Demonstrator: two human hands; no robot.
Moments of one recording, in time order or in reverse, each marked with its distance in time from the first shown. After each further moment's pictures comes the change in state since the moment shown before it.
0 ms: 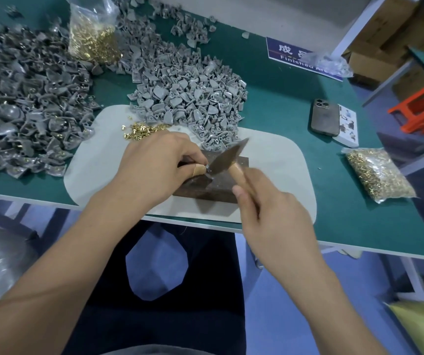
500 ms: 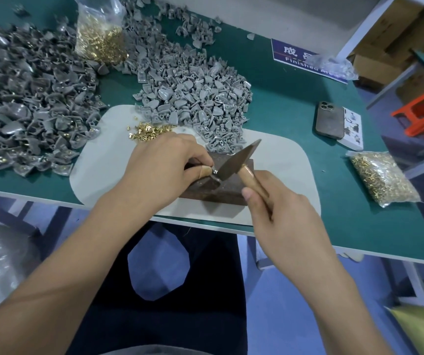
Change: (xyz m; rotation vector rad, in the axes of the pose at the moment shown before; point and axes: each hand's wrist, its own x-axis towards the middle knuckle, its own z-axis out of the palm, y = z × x) left_hand -0.001 -0.001 0.002 0.008 0.032 0.053; right_hand 0.001 0.006 -0.008 0.002 -0.104 0.023
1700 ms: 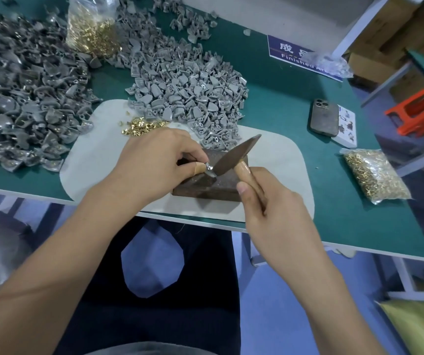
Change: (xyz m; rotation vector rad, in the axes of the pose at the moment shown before) left_hand 0.003 -0.005 0.000 -0.049 -0.059 -0.031; right_hand 0.001 0.002 0.006 0.090 0.006 0.040
